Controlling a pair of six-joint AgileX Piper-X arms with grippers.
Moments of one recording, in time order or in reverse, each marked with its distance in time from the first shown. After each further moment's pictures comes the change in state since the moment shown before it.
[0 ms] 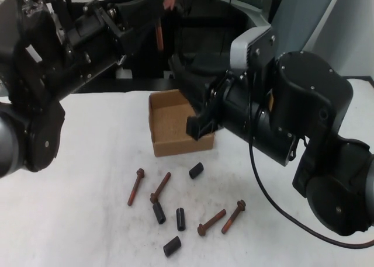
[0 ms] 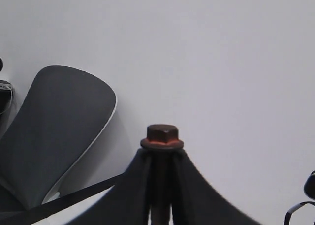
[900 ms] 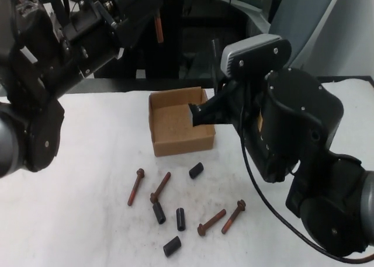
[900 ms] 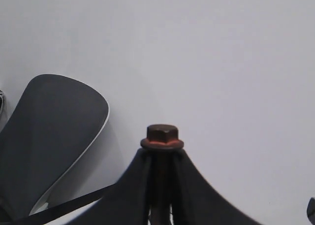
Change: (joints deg) left arm 0.0 0.0 0.0 -3.1 -0.3 -3.6; right arm 4.3 0.0 1.4 -0.2 36.2 -13.7
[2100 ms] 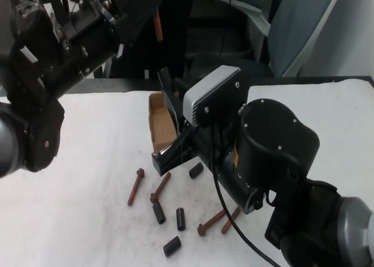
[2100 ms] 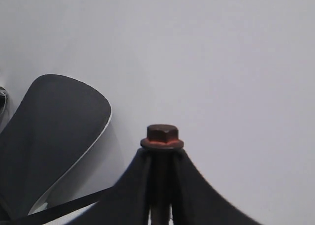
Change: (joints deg) left arm 0.0 0.0 0.0 0.0 -1.0 -1.9; right arm 7.6 3.3 0.1 -6.5 -10.3 -2.1
